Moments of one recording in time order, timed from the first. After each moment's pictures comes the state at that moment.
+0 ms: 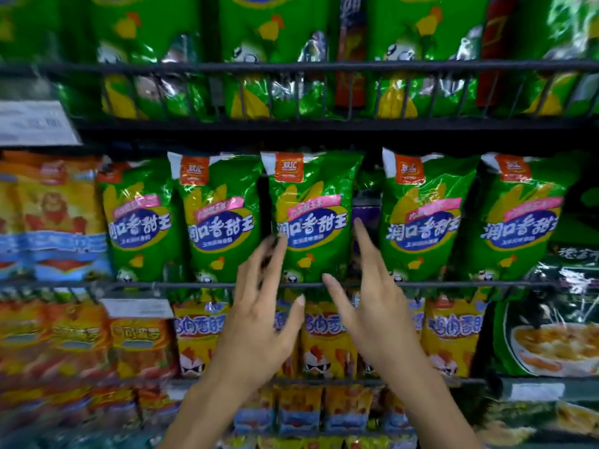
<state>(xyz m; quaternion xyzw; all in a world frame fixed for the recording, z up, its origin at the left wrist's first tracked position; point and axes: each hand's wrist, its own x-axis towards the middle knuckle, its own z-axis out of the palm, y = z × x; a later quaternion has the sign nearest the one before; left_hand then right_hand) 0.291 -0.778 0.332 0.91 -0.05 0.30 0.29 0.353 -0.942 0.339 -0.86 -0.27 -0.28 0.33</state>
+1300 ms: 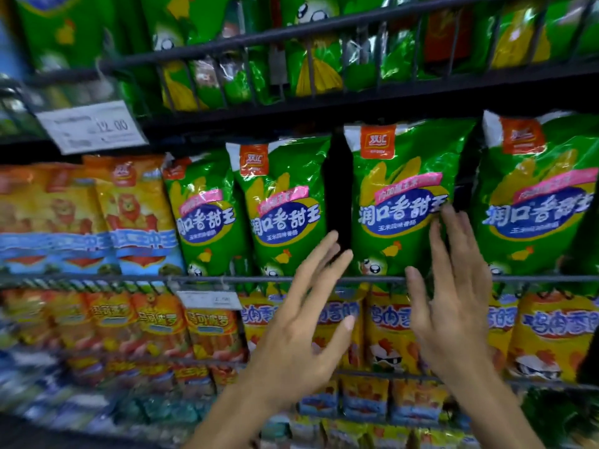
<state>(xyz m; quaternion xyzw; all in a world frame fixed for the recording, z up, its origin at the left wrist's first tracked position) 0.269 -0.738 0.336 0.90 -0.16 0.26 0.31 0.370 -0.916 0.305 -0.82 -0.24 -0.40 0.34</state>
